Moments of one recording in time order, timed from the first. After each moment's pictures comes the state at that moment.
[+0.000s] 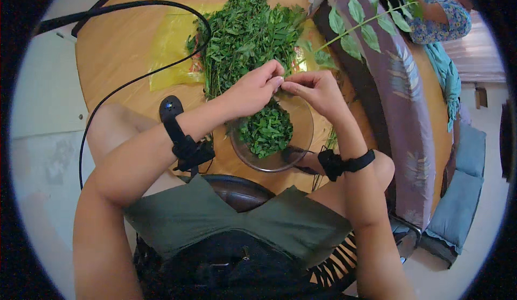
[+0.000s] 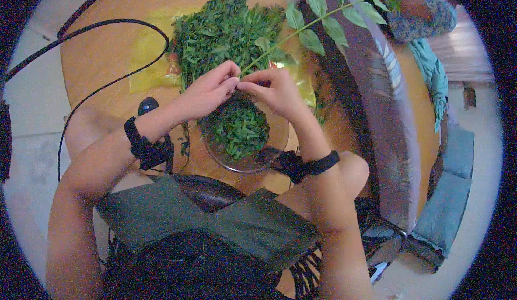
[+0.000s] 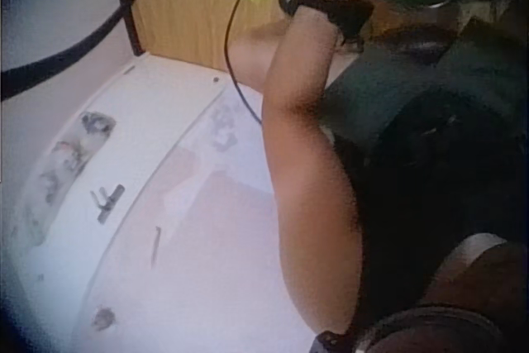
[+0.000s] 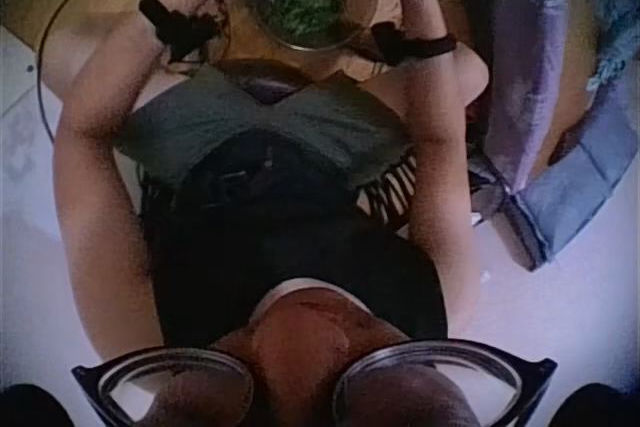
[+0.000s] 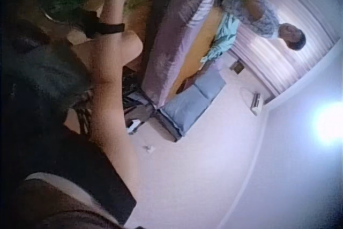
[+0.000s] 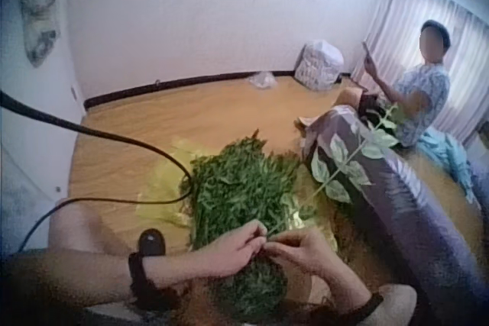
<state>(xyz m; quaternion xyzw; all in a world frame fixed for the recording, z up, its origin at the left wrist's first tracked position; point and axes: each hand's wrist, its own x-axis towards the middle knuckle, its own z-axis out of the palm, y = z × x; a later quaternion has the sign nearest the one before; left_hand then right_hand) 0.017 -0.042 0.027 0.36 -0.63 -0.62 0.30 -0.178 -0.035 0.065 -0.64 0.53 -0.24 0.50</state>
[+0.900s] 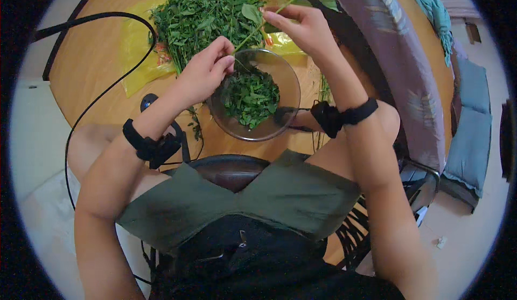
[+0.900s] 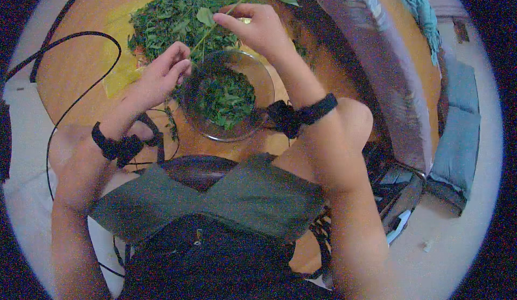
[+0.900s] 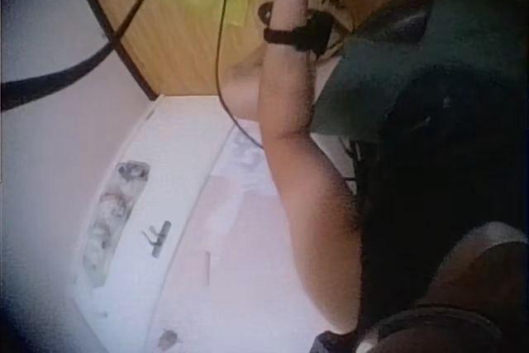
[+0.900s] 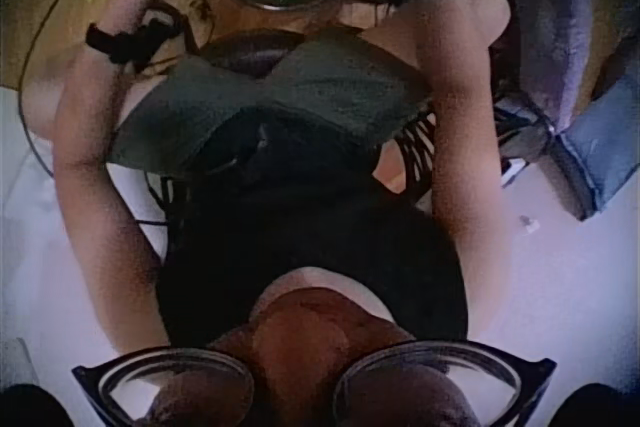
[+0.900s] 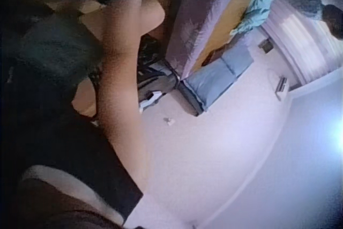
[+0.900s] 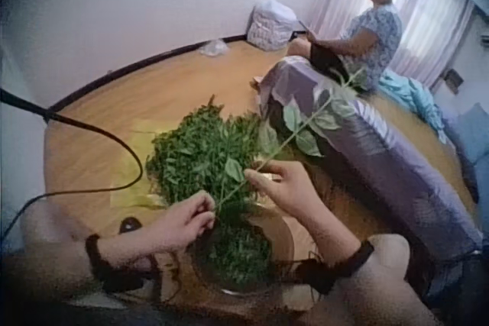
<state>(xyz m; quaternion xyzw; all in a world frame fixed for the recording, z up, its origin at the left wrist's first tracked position) 0.017 -0.028 0.011 0.37 -0.68 -0.59 0.23 -0.222 -0.034 0.054 -0.67 0.58 -0.39 0.24</state>
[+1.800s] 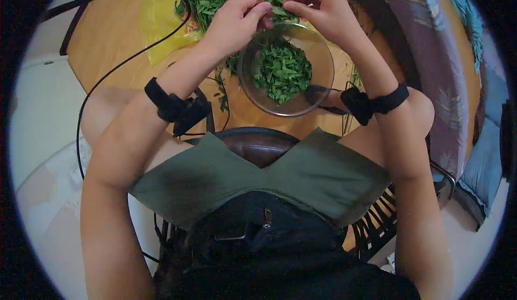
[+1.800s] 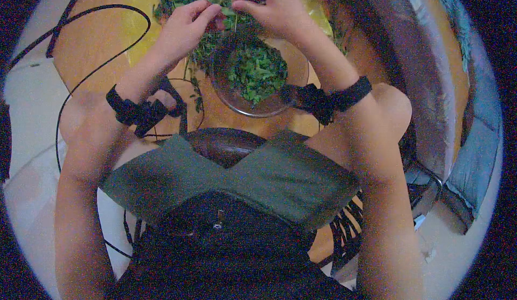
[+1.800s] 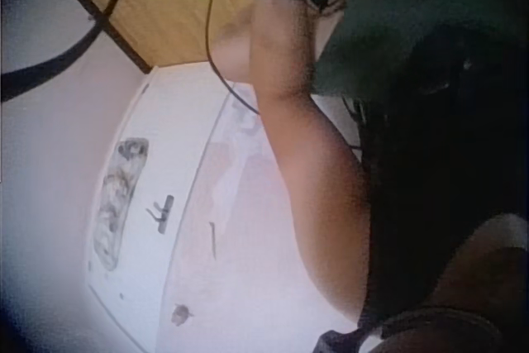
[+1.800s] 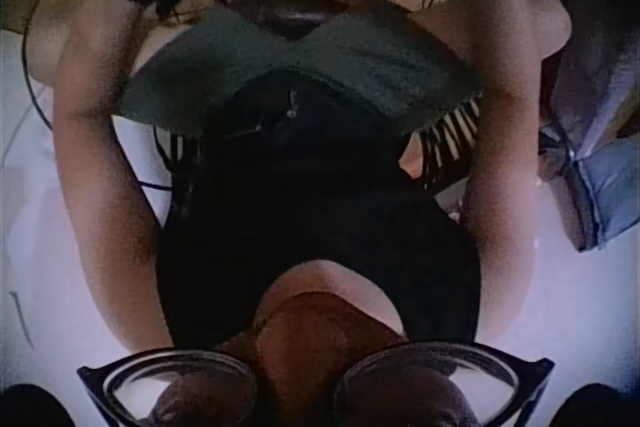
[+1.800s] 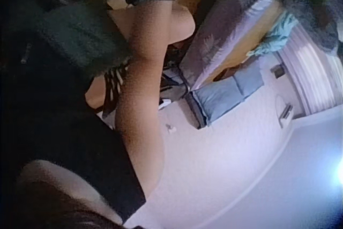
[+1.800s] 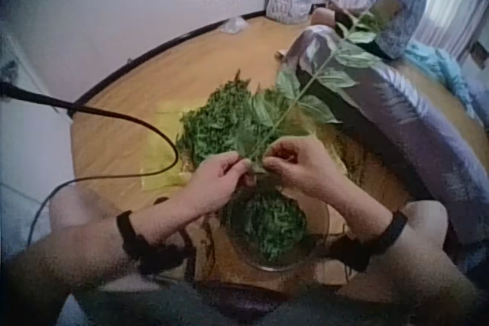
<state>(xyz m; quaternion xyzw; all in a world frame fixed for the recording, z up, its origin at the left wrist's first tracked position) 0.017 -0.042 0.012 0.41 -0.71 -0.50 0.26 -0.192 -0.029 0.038 -0.74 0.52 -0.29 0.31</state>
